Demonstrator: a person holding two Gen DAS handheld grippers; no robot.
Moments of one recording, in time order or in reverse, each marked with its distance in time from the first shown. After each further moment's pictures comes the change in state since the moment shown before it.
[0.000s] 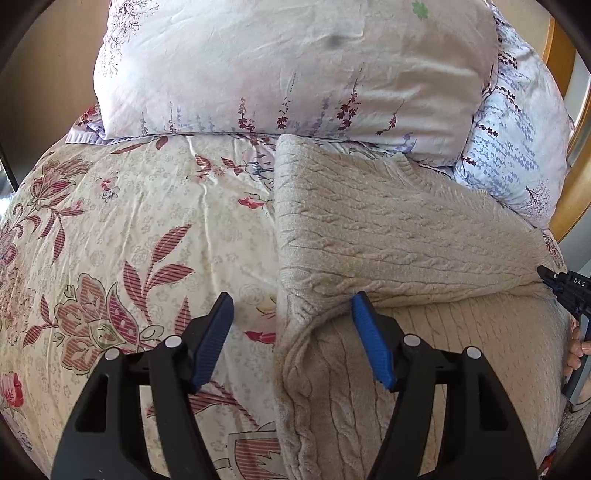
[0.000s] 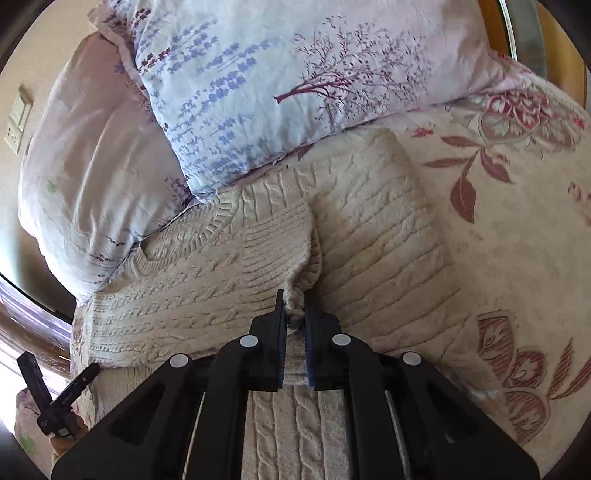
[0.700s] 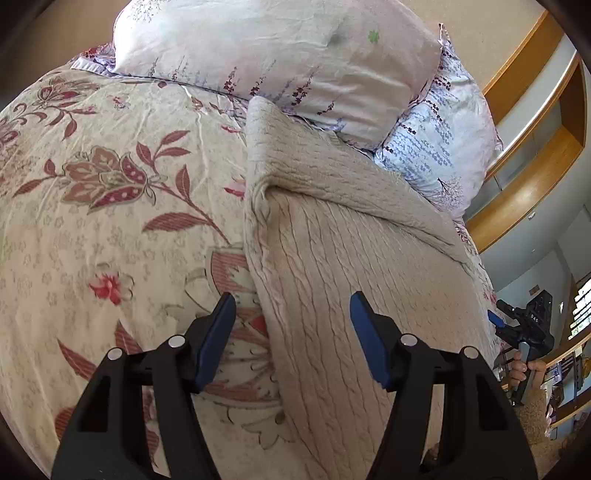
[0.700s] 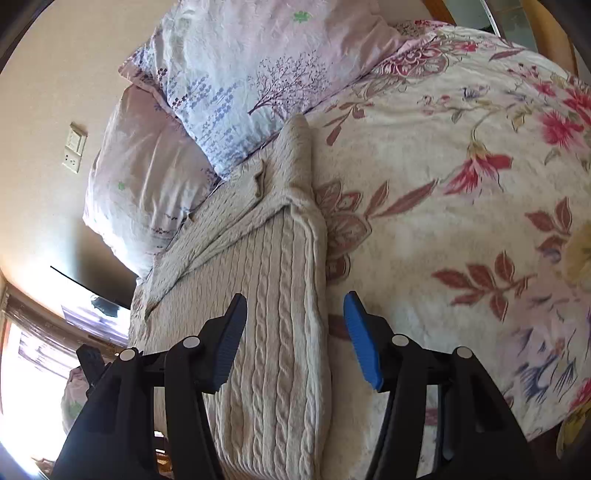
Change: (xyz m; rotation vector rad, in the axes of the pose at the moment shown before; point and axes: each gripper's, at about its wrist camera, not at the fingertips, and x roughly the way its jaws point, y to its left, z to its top) left arm -0.071 0.027 -0.086 -0.110 0.012 -0.356; right arm -0.134 -0.101 -0.082 0.093 0.049 0.217
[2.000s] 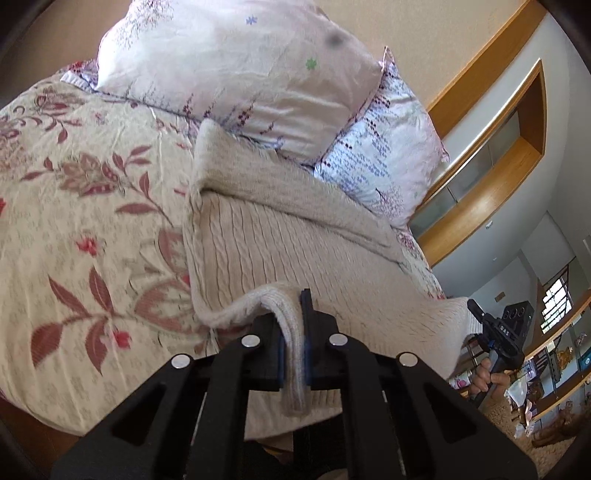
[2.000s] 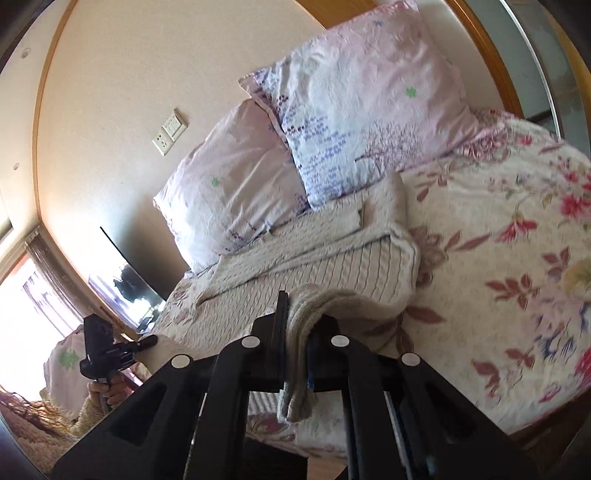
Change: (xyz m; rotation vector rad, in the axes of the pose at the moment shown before) left arm -0.058 -0.033 -0.021 0.011 -0.114 -0.150; right arm -0.064 0.070 -0.041 -0.306 -0.252 0.152
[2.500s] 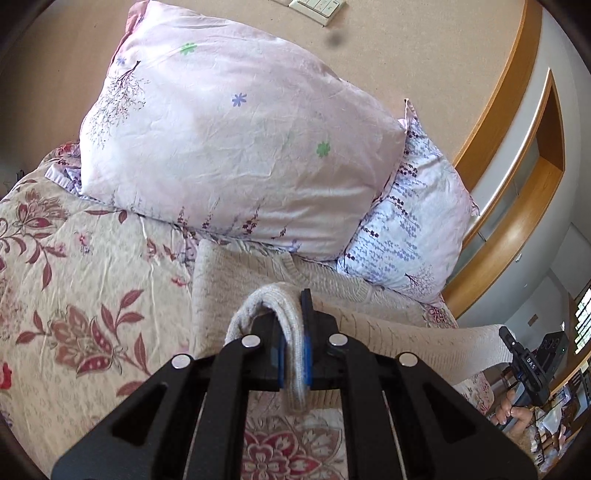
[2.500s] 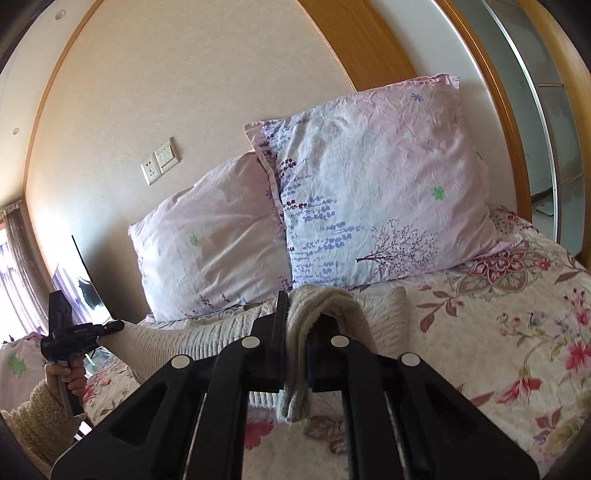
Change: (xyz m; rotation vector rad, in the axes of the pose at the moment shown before) left arm 0.049 -0.017 0.127 0.052 -0.168 0.127; right arm 0.062 0.021 0.083 -0.173 -0.184 -0.106
